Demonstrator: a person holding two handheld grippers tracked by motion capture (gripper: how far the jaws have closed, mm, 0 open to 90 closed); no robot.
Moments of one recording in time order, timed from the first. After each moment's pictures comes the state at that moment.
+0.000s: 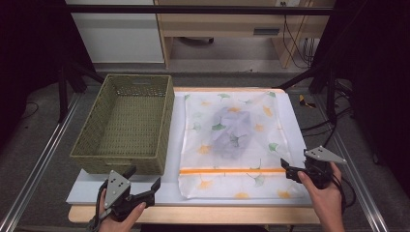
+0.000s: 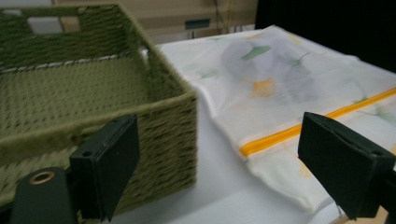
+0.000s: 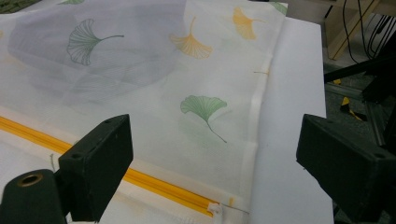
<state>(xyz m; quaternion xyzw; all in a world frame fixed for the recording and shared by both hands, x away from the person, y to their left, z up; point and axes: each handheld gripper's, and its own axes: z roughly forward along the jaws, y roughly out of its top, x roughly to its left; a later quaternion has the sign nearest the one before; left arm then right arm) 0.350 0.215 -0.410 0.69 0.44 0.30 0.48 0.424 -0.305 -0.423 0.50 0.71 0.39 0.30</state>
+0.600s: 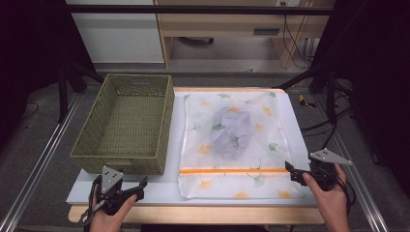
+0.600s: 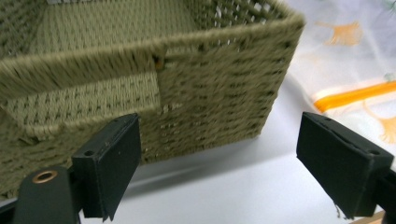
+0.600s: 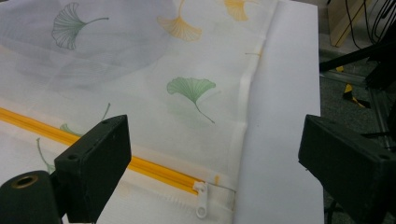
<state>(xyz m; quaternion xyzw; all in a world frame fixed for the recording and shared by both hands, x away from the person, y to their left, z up) 0.370 0.243 -0.429 0.71 0.51 0.28 0.39 0.421 -0.321 -0.431 0.51 0.71 0.38 0.29</state>
